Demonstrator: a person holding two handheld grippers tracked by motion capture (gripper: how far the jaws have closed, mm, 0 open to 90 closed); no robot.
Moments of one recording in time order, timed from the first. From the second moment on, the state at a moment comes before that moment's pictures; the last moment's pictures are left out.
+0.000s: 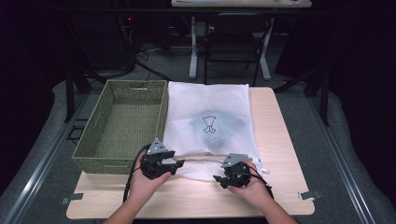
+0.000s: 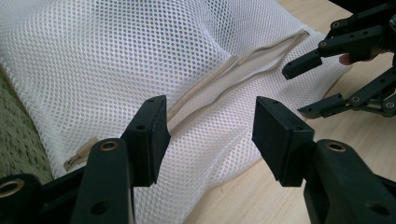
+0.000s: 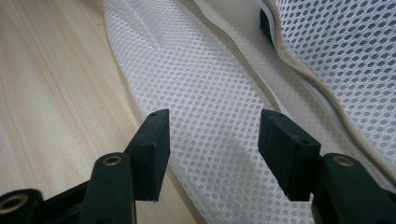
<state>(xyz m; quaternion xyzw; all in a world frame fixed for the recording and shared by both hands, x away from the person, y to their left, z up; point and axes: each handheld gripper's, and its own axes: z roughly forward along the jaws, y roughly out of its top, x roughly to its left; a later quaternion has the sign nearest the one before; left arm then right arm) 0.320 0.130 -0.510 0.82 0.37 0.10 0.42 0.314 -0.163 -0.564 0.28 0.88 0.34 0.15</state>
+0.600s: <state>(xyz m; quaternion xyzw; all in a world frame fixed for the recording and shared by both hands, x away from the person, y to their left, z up) 0.319 0.126 -0.512 0.83 0.36 0.10 0.42 0.315 -0.162 -0.567 0.29 0.88 0.34 0.14</state>
